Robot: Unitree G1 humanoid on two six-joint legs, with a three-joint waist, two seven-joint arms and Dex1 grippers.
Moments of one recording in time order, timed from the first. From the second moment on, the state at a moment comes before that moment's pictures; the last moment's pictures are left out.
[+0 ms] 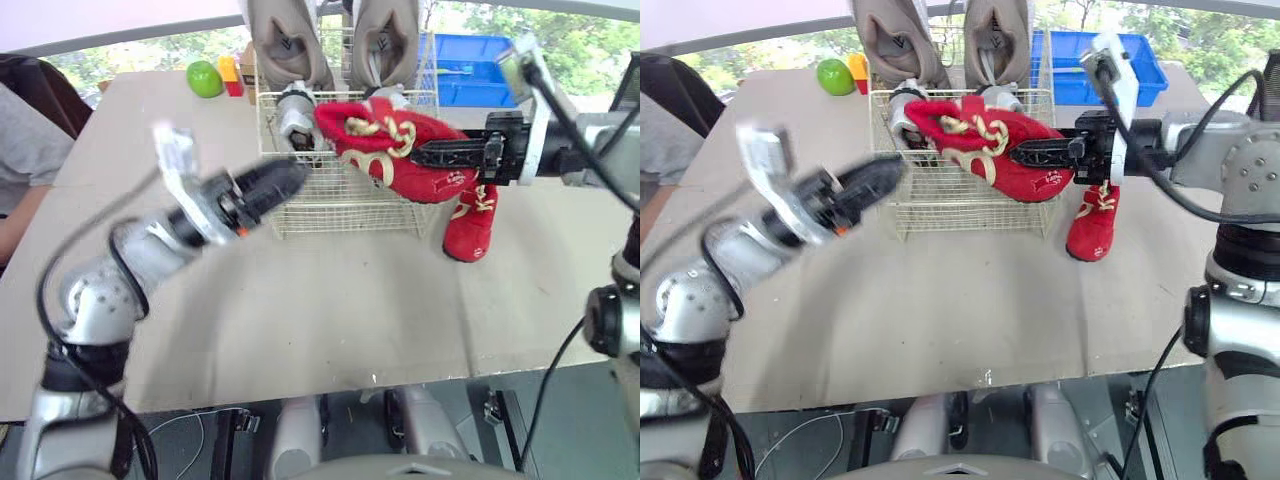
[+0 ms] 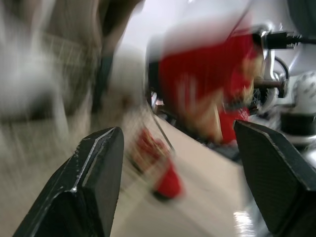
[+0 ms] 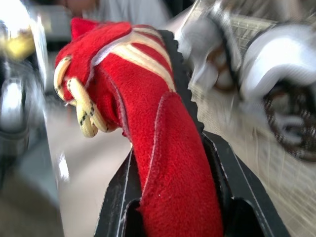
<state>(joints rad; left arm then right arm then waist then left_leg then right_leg) -0.30 0.66 0.10 -0.33 -1.55 0.63 -0.37 -0.98 -0.47 -0.31 -0.22 0.92 1.49 0.54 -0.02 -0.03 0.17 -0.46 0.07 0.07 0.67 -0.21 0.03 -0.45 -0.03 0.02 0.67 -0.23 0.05</state>
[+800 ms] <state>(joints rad) -0.46 0.39 0.06 -0.33 -1.60 0.72 -0.03 -0.78 -0.14 -0.51 -0.52 1.16 1.54 0.02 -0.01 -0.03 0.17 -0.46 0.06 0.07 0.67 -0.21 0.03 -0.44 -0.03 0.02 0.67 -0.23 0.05</state>
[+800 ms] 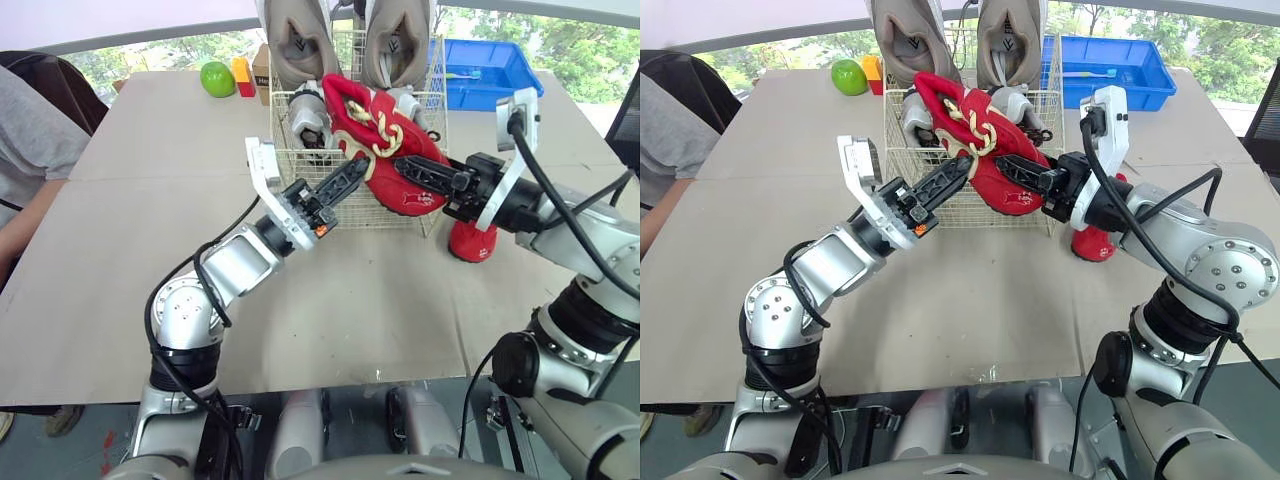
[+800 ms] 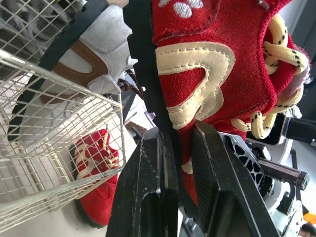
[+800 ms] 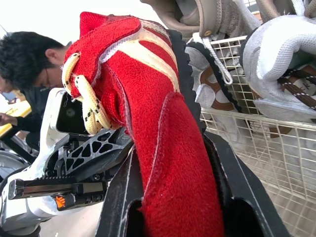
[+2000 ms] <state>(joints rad) -0.87 0.68 0.04 0.50 -0.49 -0.06 -1.37 -0.17 -0.66 -0.31 -0.86 1.12 0.82 0.46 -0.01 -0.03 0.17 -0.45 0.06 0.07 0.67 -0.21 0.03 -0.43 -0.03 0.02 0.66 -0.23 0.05</state>
